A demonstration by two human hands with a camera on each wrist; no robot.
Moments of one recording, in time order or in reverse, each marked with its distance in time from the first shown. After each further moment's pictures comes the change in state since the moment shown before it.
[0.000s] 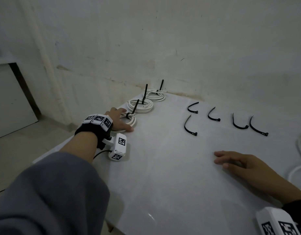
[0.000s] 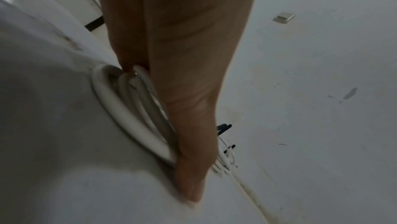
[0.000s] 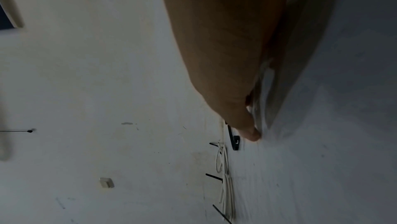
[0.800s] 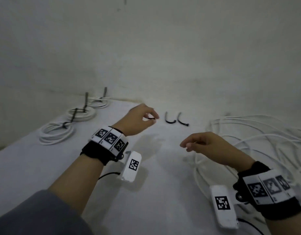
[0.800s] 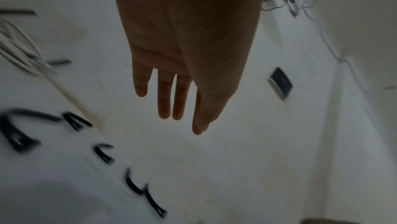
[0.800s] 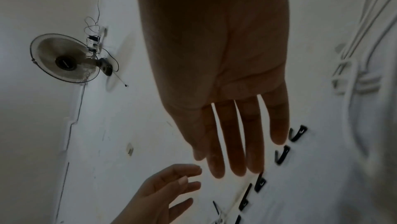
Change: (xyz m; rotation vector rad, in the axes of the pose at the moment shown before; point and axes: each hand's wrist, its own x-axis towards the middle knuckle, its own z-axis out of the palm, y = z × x) left_hand -0.135 0.238 0.015 -0.420 0.050 0.828; right_hand -0.072 -0.041 -0.084 -0.156 0.101 0.091
